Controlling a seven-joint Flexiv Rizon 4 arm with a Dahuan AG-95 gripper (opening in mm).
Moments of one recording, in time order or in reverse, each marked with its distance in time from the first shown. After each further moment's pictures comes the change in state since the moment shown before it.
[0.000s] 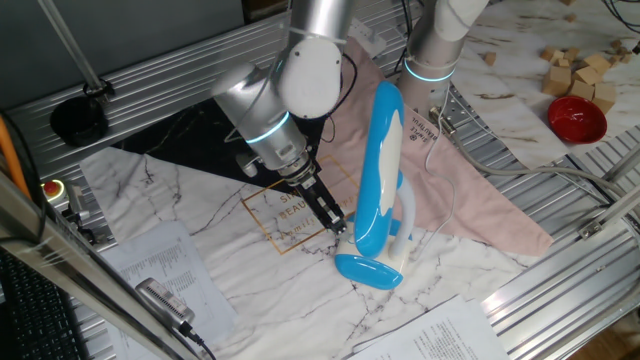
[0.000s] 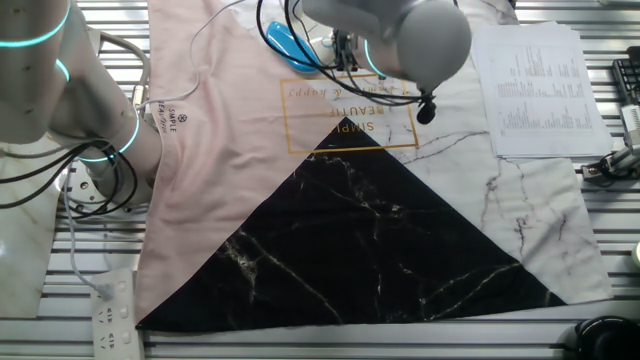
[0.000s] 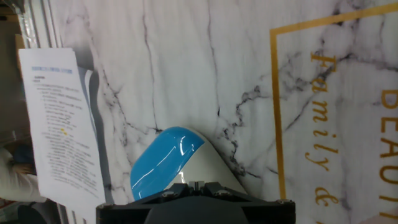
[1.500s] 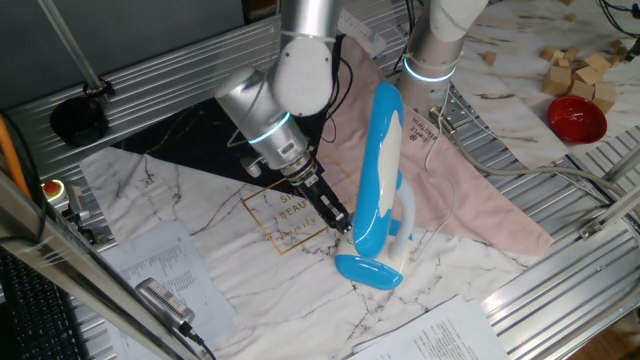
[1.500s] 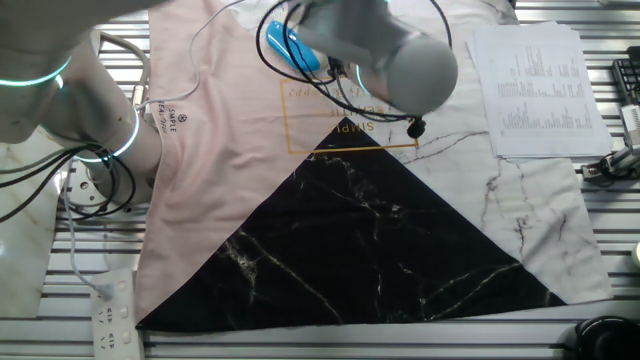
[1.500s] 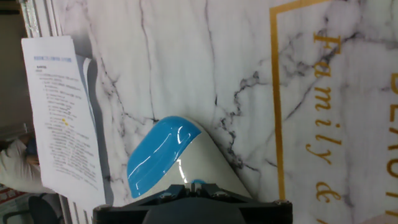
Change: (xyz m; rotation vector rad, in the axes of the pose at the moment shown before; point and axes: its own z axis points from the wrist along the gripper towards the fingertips) arm 0.007 -0.009 0.013 -0.103 0.016 -0.054
